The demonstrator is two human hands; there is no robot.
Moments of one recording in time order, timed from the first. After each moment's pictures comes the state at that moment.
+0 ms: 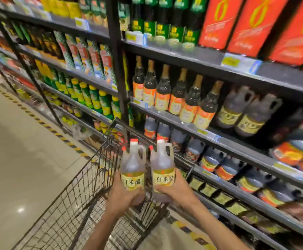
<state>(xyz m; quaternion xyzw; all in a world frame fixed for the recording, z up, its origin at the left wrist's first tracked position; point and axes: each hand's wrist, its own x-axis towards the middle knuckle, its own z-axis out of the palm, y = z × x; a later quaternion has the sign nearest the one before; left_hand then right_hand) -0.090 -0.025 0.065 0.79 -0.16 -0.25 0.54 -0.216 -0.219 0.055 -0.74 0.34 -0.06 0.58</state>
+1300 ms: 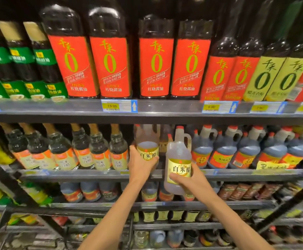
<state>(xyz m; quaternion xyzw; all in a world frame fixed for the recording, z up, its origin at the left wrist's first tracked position) -0.152 -0.412 0.165 0.71 -0.41 -0.23 0.53 -0.360 -0.408 0.175 -0.60 0.50 -0.33 0.53</state>
